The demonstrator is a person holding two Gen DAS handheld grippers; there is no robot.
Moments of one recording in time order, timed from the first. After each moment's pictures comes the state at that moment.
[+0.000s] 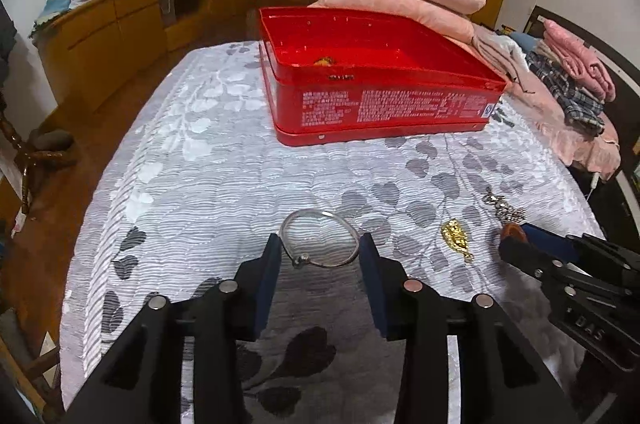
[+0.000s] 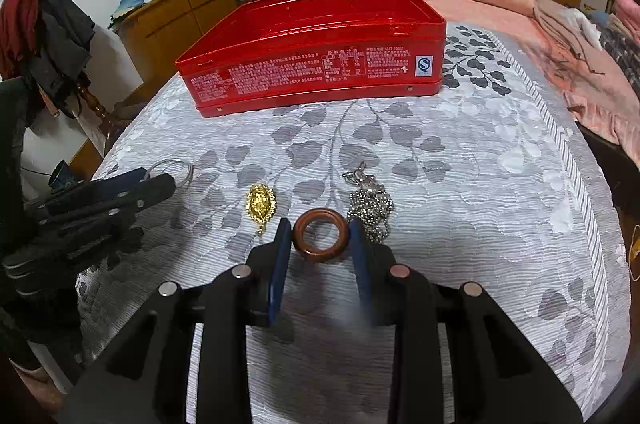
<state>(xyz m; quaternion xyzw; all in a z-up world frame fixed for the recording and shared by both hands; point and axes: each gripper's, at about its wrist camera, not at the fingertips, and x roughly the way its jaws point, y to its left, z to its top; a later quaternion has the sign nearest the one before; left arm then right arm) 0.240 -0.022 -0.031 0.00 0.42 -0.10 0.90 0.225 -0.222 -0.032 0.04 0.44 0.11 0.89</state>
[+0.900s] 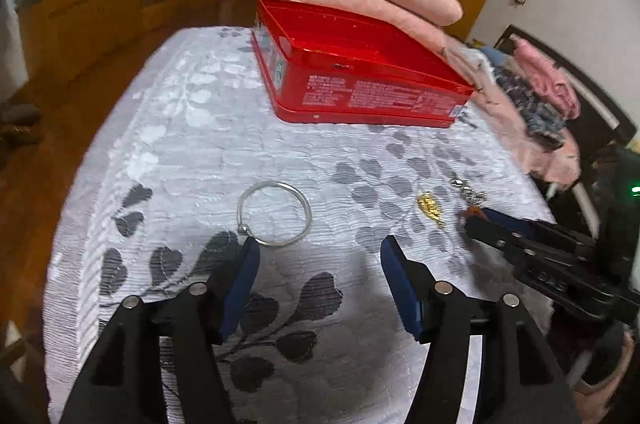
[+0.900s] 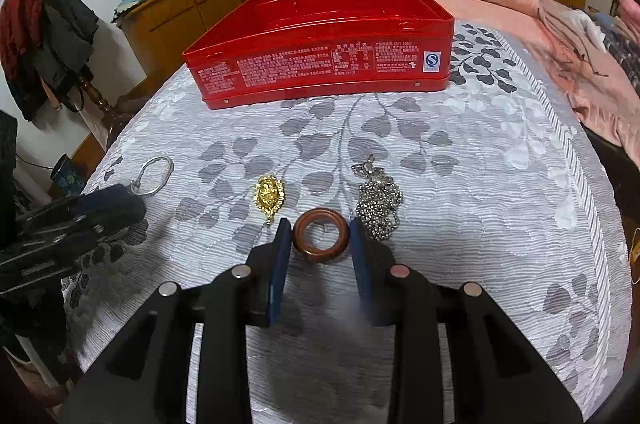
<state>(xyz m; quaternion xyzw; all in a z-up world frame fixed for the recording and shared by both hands) 0.220 0.015 -0.035 -0.08 0.43 -0.18 0.88 0.221 -0.216 -0.034 0.04 0.44 0.11 0.89</state>
